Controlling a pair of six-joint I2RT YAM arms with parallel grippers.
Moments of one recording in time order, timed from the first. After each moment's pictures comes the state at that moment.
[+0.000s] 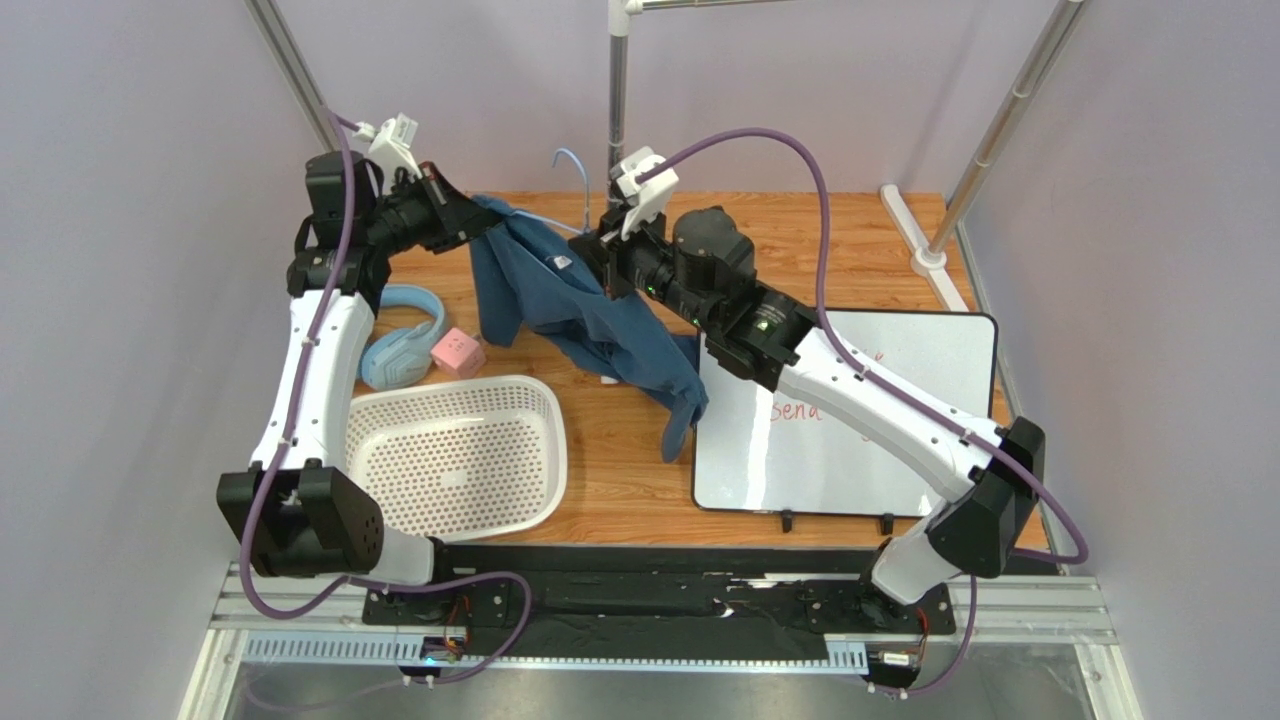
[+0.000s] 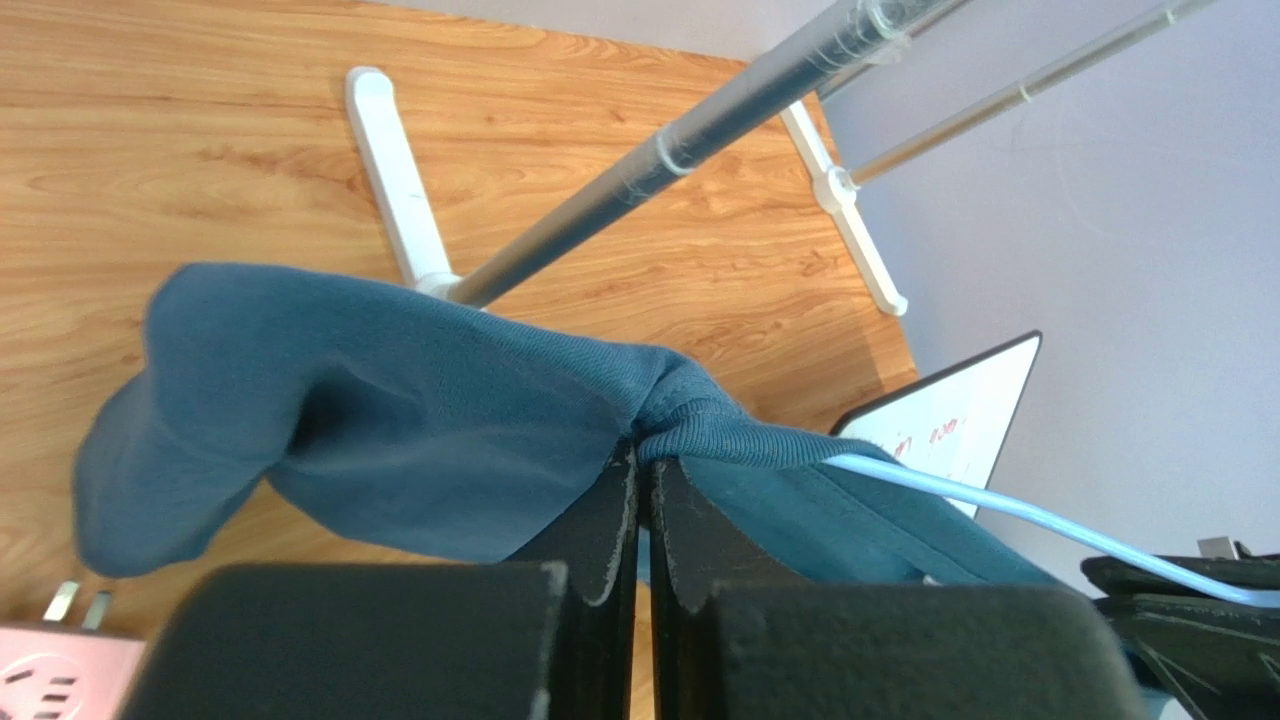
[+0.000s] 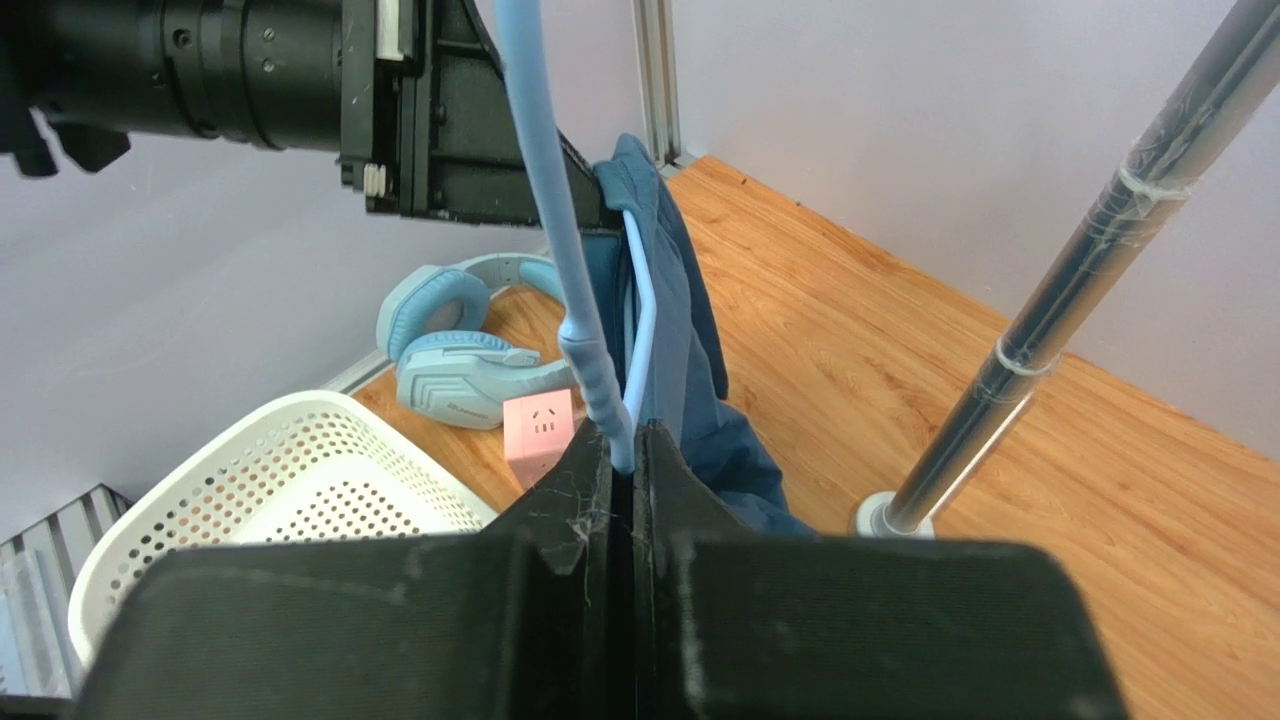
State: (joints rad) left arm 0.06 1.42 1.46 -0.38 0.69 -0.47; right arm 0.90 1.56 1.58 -0.03 0.06 0.12
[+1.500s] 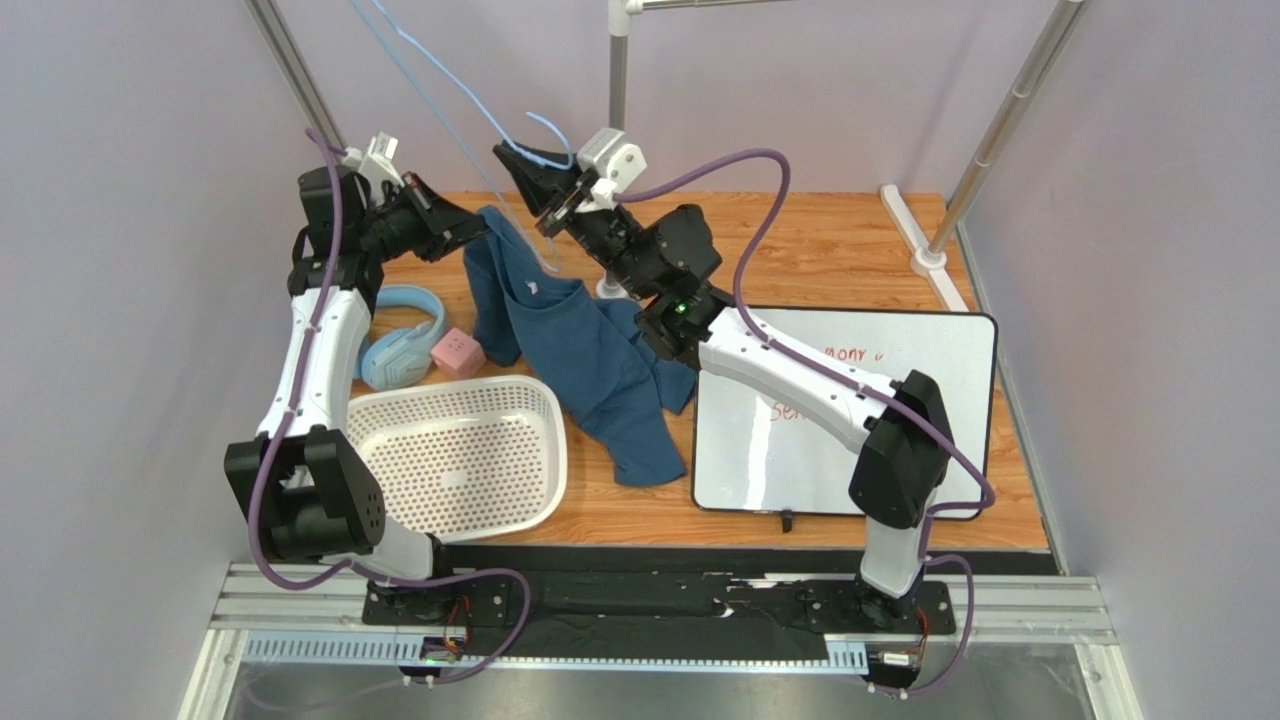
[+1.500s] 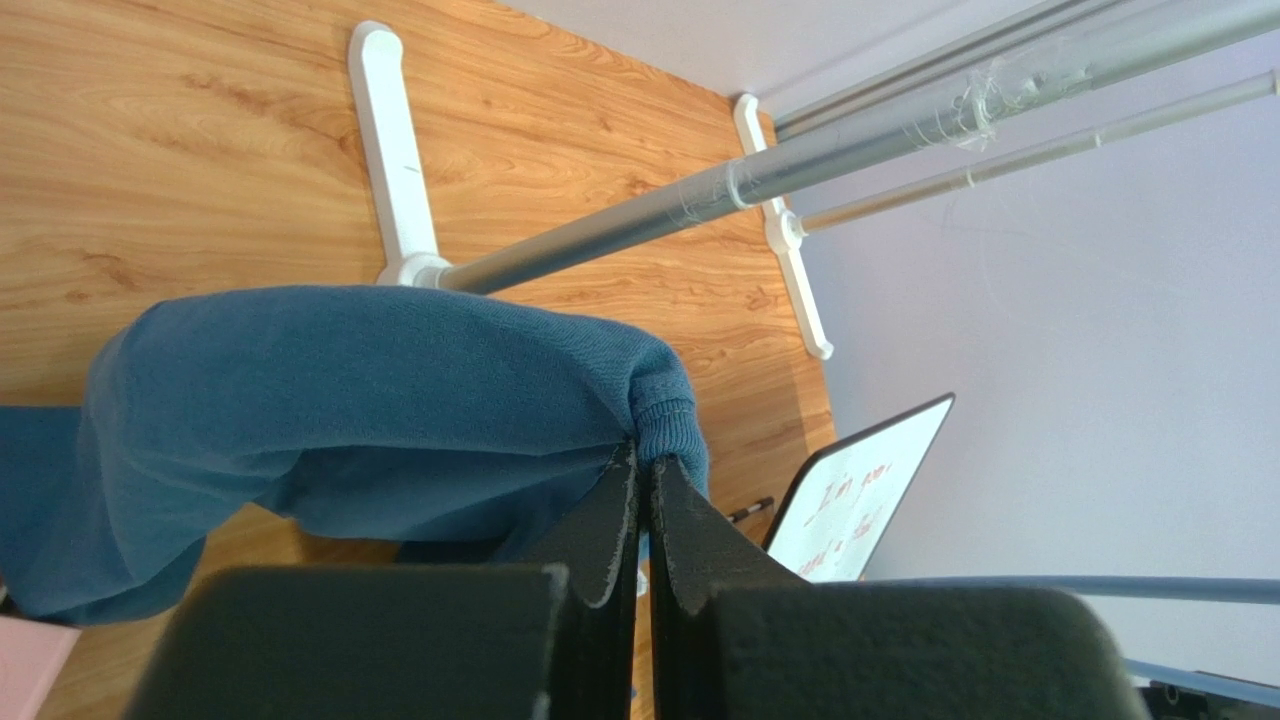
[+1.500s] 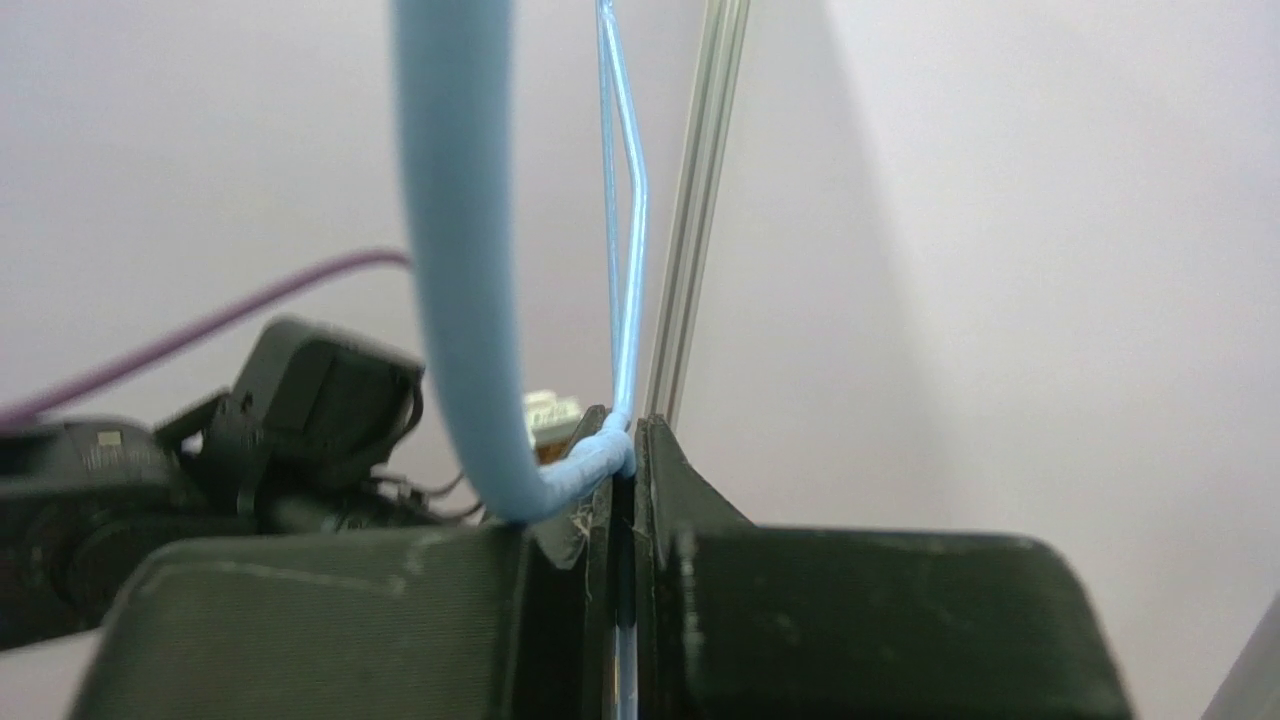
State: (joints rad) left arm 0.15 1.48 1.37 -0.24 0.80 -0.66; right arm 0.92 1.85 1.72 0.73 -0.05 -0.12
